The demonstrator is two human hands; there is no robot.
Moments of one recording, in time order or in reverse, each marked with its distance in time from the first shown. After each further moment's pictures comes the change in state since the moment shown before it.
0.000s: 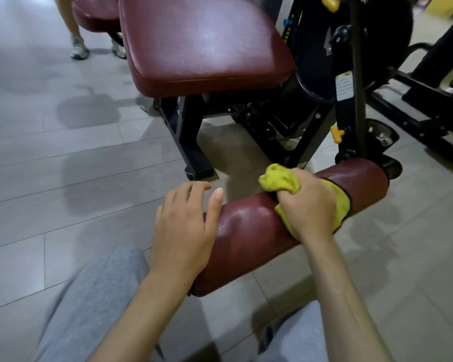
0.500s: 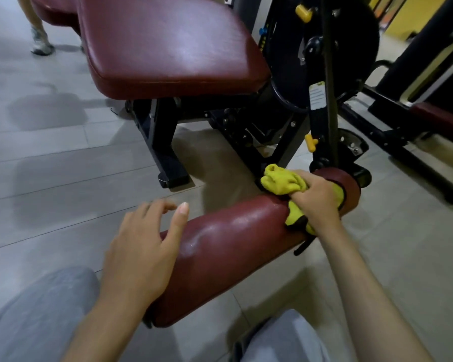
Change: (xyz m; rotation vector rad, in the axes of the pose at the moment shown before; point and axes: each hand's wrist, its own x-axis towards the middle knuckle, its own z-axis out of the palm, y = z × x) left_hand 0.006 -0.005 0.003 -0.061 -0.097 -0.102; right_hand 0.060 0.074 -0.018 0.173 -0.132 -0.024
